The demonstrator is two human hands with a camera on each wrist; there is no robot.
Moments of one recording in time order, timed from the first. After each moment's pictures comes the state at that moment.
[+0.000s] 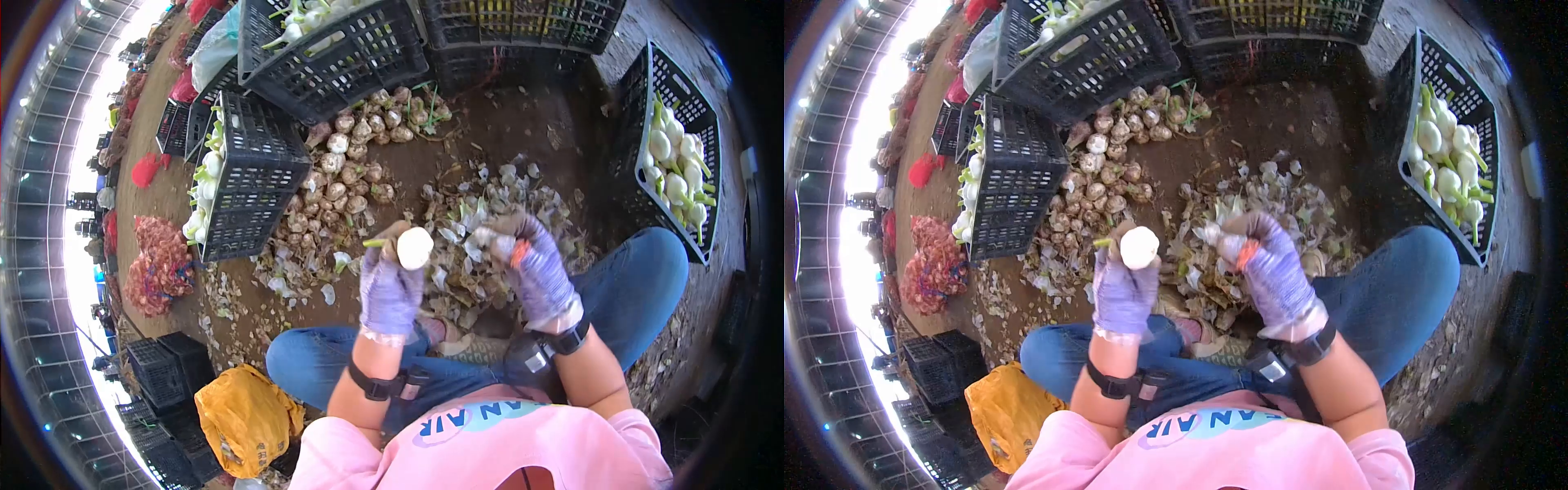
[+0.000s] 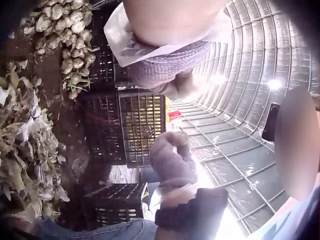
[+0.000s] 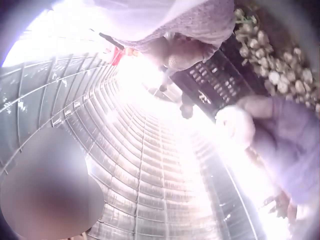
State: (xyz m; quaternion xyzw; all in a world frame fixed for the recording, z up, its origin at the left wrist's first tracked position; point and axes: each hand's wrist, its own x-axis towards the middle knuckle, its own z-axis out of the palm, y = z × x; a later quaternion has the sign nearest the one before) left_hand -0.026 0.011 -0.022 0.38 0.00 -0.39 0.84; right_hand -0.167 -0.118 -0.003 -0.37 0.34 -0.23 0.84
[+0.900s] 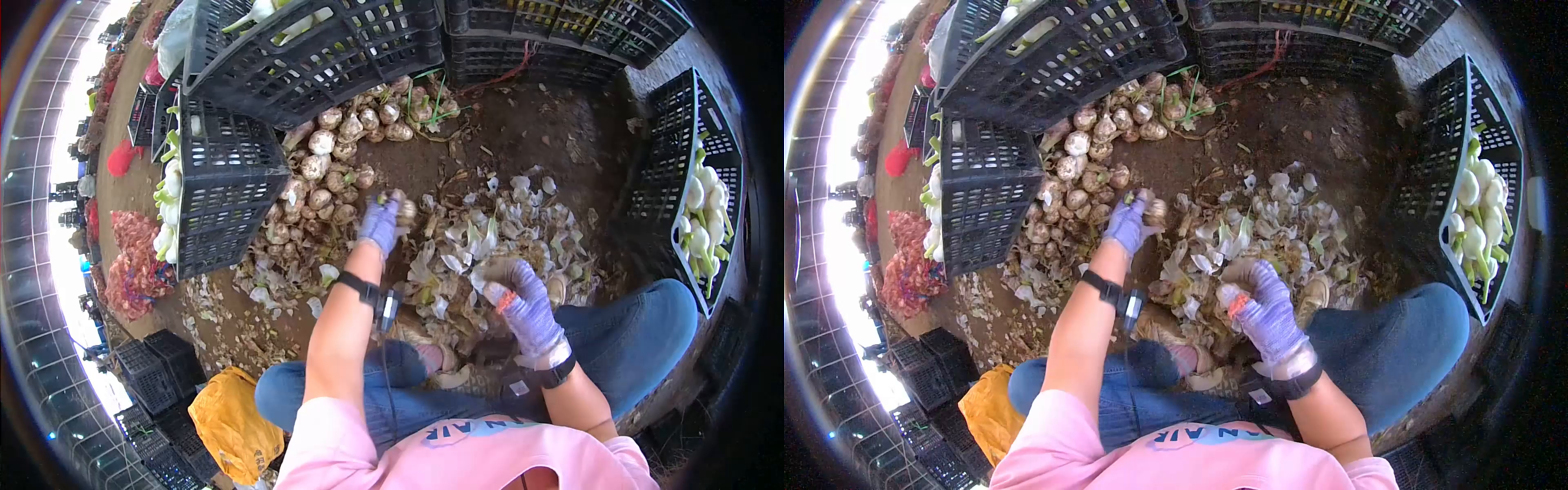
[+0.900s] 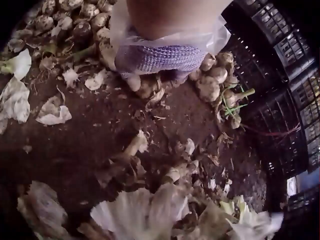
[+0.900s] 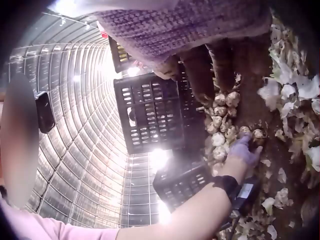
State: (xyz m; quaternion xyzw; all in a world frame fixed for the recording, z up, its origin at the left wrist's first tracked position) left_hand 0.127 -0.064 -0.209 0.72 0.02 -0.44 0.53; right_hand -0.137 -0.133 -0.083 -0.48 0.38 -0.12 0.78
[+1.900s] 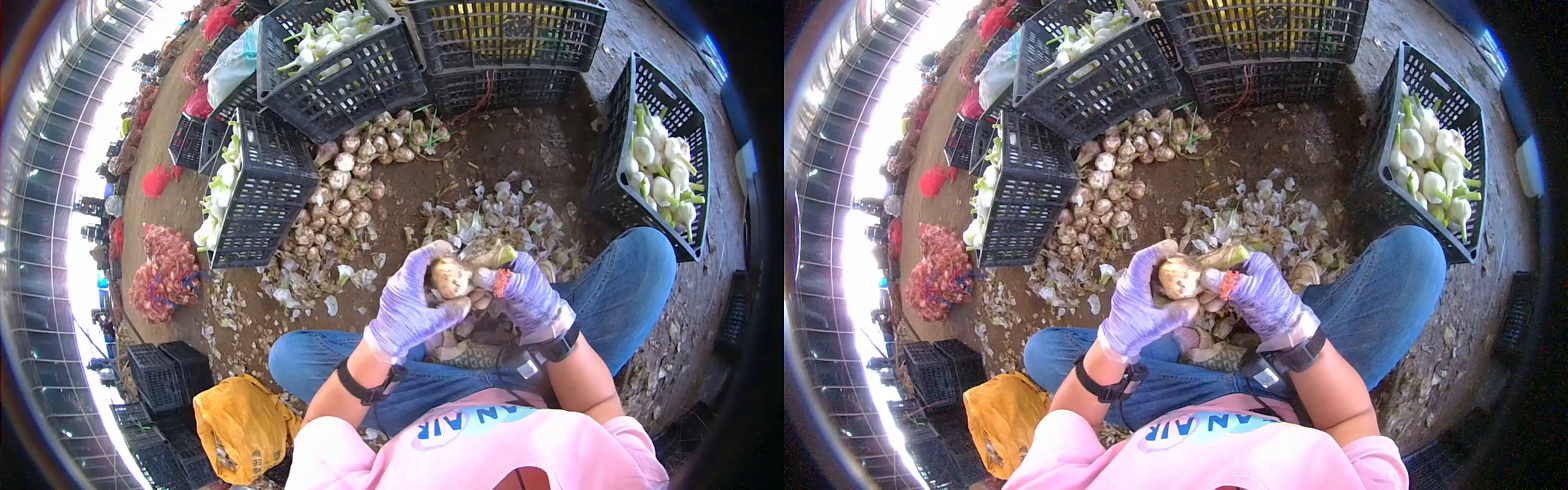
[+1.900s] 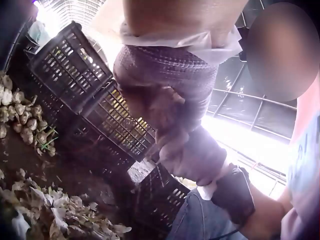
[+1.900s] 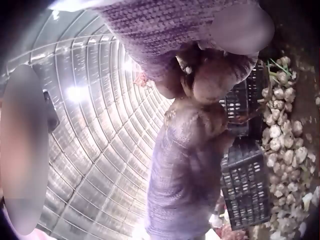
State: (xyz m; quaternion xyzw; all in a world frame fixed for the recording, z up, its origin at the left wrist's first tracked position) left_hand -0.059 0.018 0.029 0.70 -0.42 -0.30 0.50; right_hand -0.193 -0.111 0.009 -0.50 0.22 -0.12 0.83
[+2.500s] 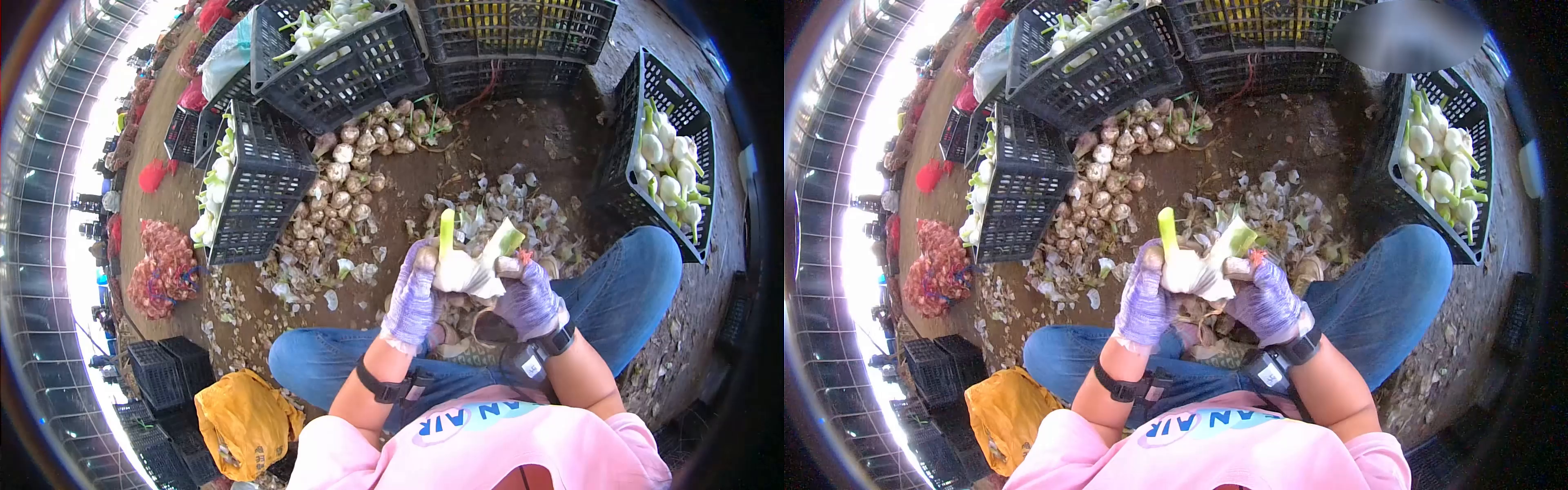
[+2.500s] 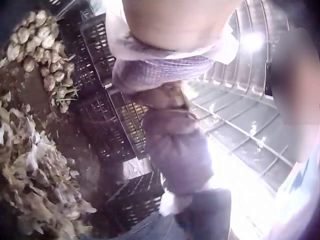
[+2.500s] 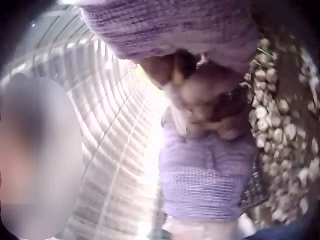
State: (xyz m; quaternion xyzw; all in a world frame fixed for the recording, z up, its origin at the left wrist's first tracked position) left_hand -0.058 0.008 0.010 0.54 -0.06 -0.51 0.67; right_hand -0.190 -0.097 -0.014 -0.17 0.16 -0.16 0.96
